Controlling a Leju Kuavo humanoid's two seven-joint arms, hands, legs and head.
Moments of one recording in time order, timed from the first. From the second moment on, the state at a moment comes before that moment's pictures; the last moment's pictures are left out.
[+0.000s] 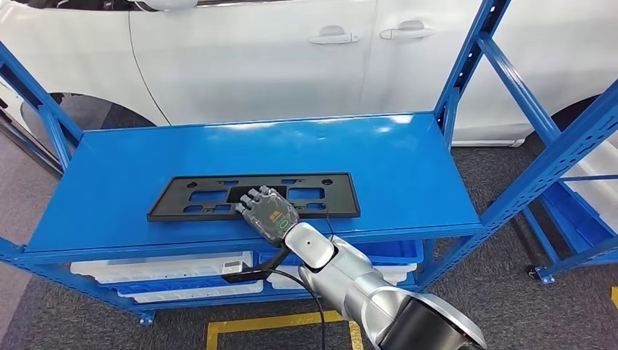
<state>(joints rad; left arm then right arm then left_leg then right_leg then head) -0.10 -0.09 1.23 -0.21 -0.95 -0.05 -0.24 -0.81 0.31 0.75 -0.36 1.49 -0.53 -0.05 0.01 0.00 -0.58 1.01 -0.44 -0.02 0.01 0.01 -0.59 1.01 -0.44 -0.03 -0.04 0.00</state>
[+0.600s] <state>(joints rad) -0.10 -0.10 1.24 -0.21 -0.94 -0.05 -0.26 -0.82 0.32 0.76 -0.36 1.50 -0.51 -0.05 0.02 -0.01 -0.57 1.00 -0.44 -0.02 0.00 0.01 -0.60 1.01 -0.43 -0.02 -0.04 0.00</state>
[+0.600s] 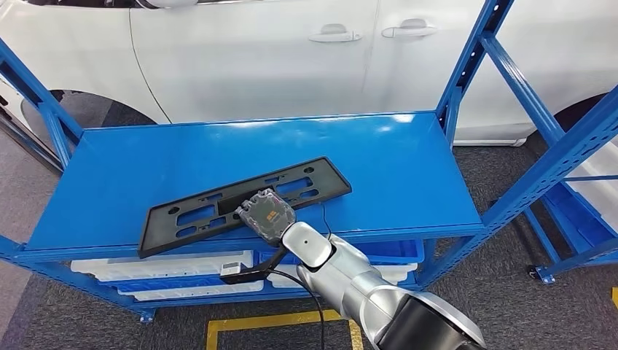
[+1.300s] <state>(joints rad) -0.12 -0.09 1.25 -0.21 -0.93 -0.10 -0.43 -0.85 0.32 0.75 -0.38 1.42 -0.58 -0.09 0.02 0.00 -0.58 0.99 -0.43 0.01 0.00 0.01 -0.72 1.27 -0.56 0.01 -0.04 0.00</state>
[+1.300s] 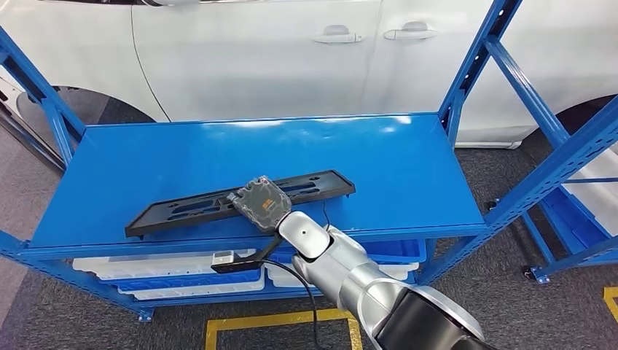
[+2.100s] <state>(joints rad) -0.14 -0.09 1.27 -0.21 -0.85 -0.05 -0.48 -0.60 0.14 0.42 -1.34 0.41 -0.33 -0.55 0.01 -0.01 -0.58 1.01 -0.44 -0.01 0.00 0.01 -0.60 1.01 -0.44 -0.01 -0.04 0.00</state>
